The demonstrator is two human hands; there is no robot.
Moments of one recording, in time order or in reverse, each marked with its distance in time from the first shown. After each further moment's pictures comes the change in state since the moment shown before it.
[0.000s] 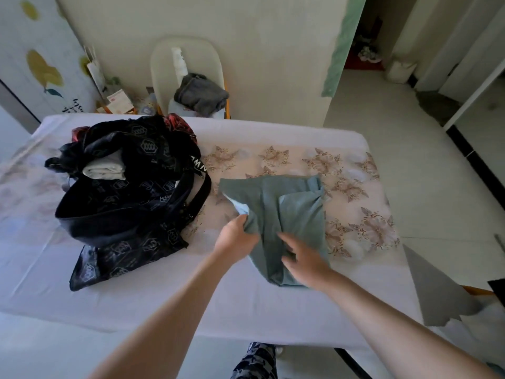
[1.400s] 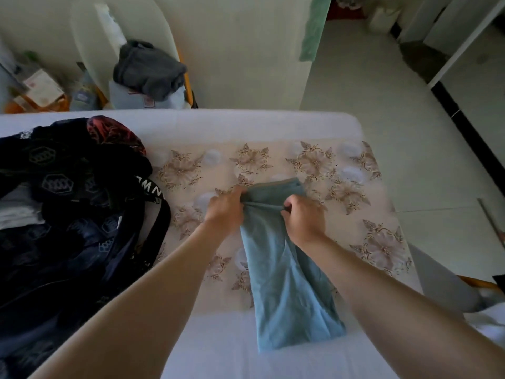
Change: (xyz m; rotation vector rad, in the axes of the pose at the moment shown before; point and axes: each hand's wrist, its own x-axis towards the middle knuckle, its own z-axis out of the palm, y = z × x) left_hand 0.231 0.019 0.033 0.535 -0.003 0.327; right_hand 0.180 0.022 -0.084 -0.328 0.493 0.153
